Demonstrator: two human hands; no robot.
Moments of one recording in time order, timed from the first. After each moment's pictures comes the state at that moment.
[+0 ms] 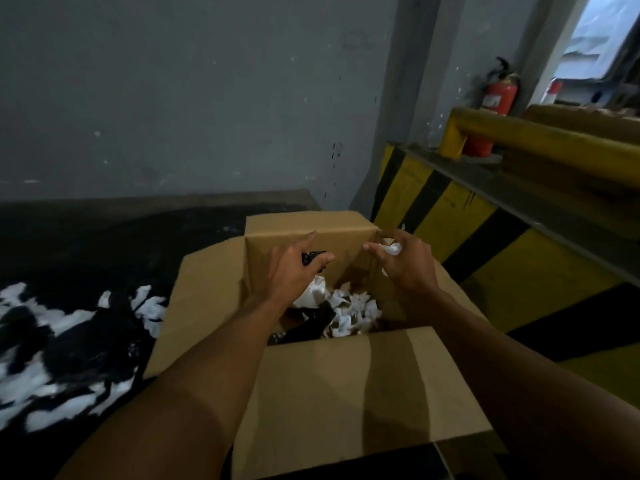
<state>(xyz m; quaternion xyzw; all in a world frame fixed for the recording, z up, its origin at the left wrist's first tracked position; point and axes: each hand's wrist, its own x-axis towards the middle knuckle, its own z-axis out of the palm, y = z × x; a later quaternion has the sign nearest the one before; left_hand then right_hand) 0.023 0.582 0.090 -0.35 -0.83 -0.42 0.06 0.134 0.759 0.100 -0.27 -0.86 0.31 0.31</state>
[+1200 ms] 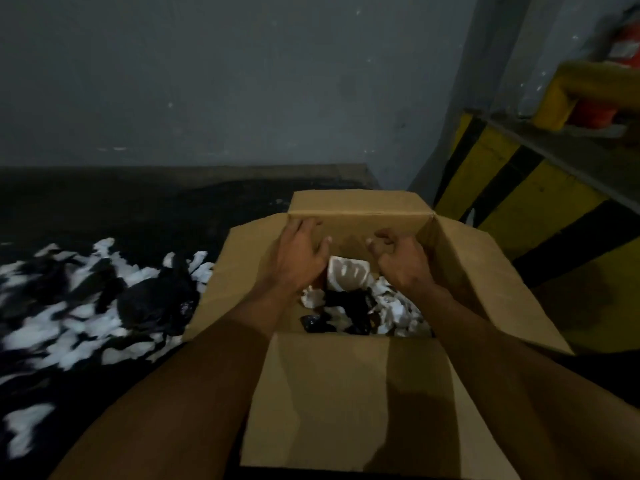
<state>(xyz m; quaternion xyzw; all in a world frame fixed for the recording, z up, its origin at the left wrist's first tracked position) -0.007 0.570 0.072 -0.25 -0.90 -0.34 0.10 0.062 0.750 0.058 -0.21 -0.89 0.38 0.16</state>
